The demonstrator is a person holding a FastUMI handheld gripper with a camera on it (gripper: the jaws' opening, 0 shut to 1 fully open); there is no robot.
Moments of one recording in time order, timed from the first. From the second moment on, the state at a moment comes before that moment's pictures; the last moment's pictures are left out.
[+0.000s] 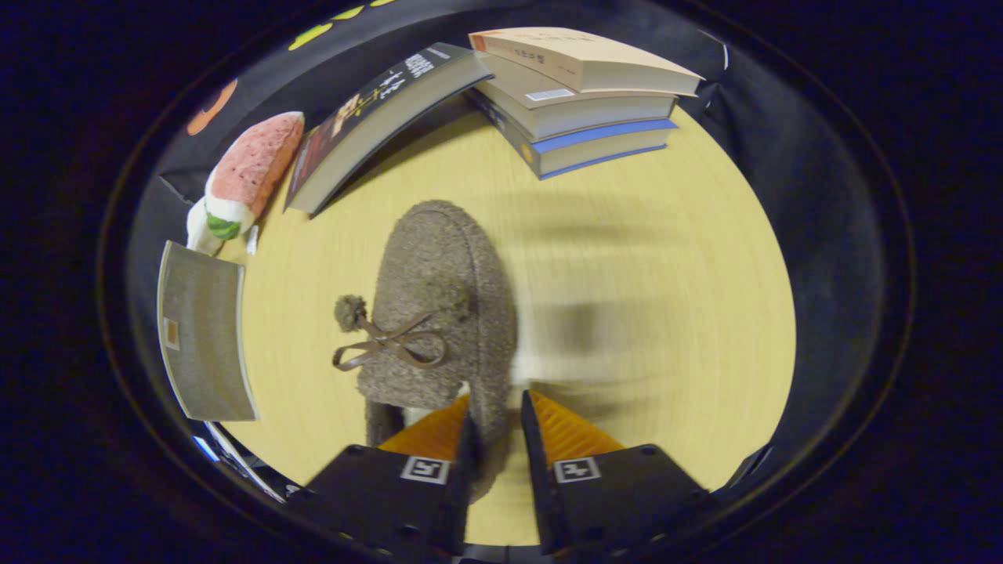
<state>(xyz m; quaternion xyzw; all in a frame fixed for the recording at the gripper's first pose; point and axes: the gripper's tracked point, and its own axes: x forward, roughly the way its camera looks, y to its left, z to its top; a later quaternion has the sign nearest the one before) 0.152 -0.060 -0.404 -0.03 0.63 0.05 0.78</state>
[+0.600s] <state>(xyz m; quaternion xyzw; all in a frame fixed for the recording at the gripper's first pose) 0.120 -0.019 -0.343 0.05 0.64 0.03 0.77</state>
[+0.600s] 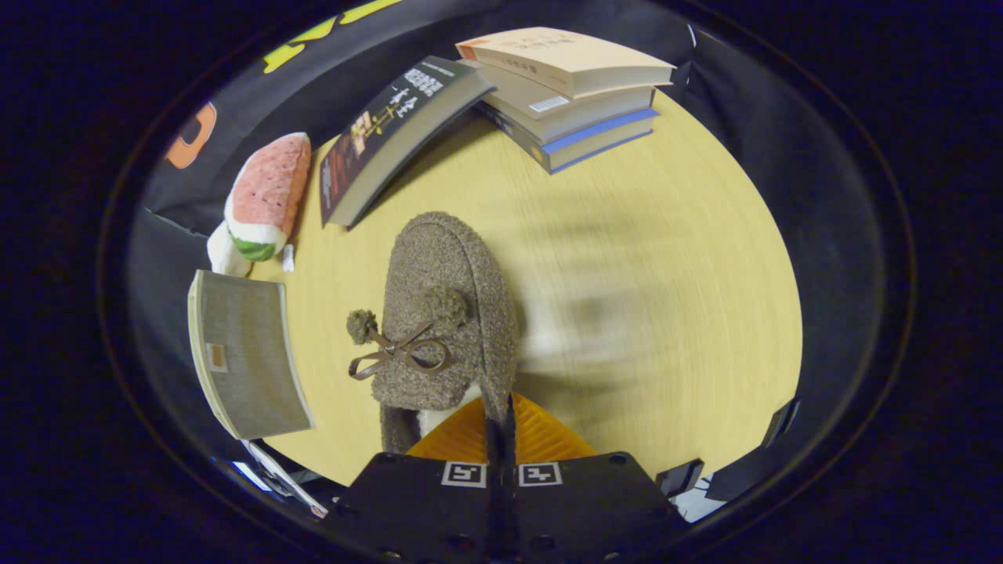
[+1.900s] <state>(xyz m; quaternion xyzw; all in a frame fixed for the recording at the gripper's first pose) 0.055 0.362 -0.298 0.00 0.64 0.12 0.76</state>
